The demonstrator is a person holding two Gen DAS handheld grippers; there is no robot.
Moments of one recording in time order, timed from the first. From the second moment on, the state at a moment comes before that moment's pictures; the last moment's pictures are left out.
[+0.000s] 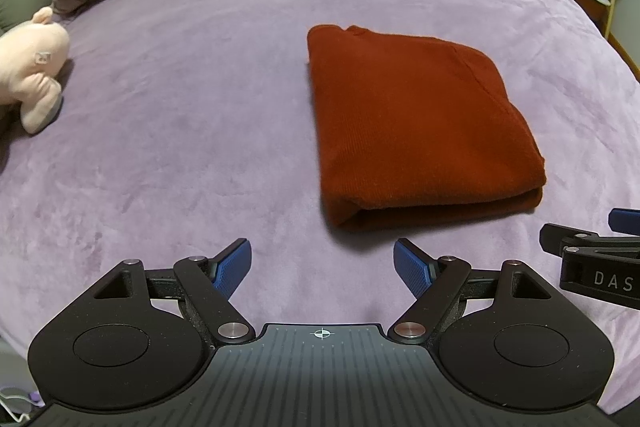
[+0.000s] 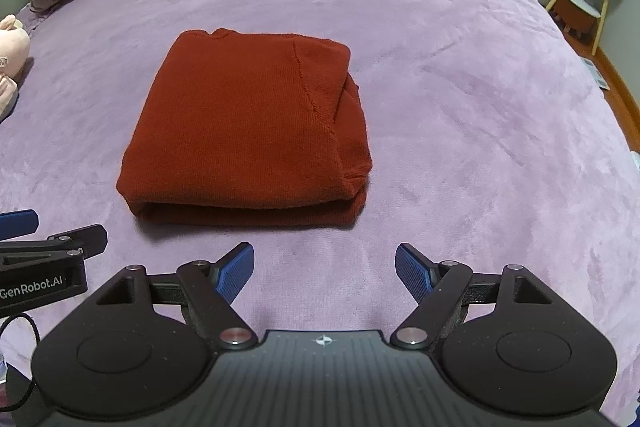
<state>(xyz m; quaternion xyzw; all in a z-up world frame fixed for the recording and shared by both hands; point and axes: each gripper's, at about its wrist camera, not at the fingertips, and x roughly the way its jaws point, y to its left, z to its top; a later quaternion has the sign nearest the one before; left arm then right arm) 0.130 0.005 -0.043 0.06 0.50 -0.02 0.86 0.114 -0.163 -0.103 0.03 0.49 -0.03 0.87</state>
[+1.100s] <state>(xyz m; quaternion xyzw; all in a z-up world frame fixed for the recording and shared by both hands) 0.132 0.005 -0.042 0.05 0.50 -0.03 0.86 0.111 -0.160 -0.101 0.02 0.48 -0.02 0.87</state>
